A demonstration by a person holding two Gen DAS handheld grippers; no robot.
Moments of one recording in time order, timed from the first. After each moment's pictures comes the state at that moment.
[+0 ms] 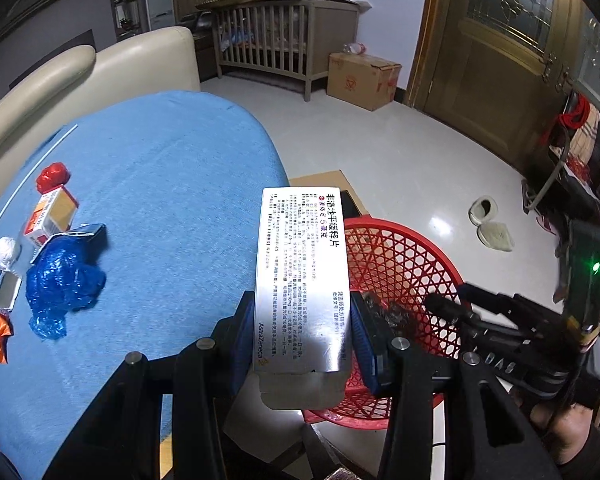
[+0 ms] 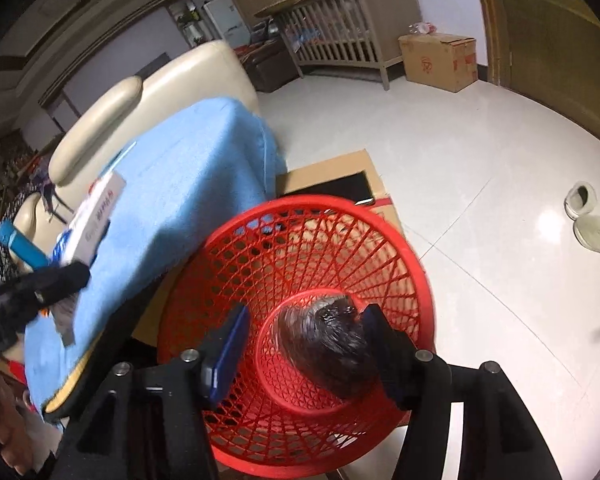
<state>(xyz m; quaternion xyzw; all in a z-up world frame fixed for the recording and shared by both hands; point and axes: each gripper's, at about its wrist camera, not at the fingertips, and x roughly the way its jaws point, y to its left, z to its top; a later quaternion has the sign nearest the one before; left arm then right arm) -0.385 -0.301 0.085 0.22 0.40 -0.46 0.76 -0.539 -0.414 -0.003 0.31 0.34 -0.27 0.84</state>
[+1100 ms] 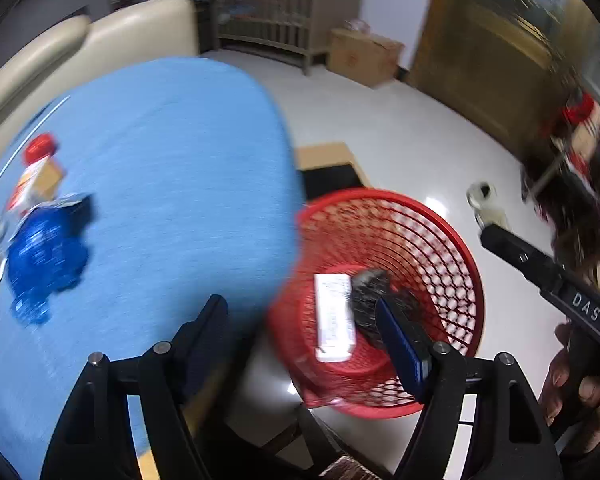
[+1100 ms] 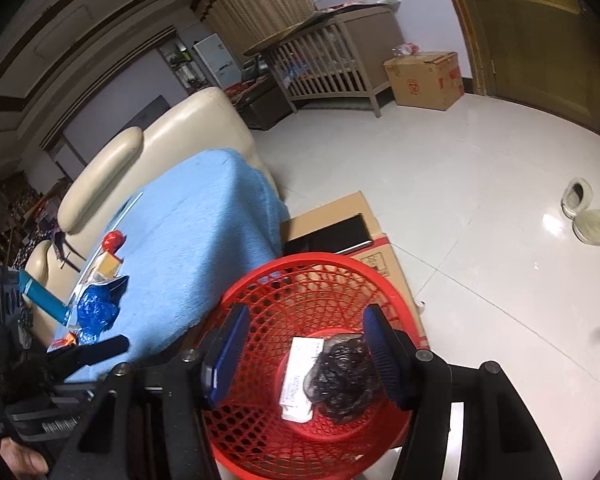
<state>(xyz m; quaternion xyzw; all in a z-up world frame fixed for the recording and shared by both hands) -0.358 -0.287 0.065 0.22 0.45 -0.45 0.74 -0.540 -0.421 0.034 0.33 0.27 -0.29 0.86</state>
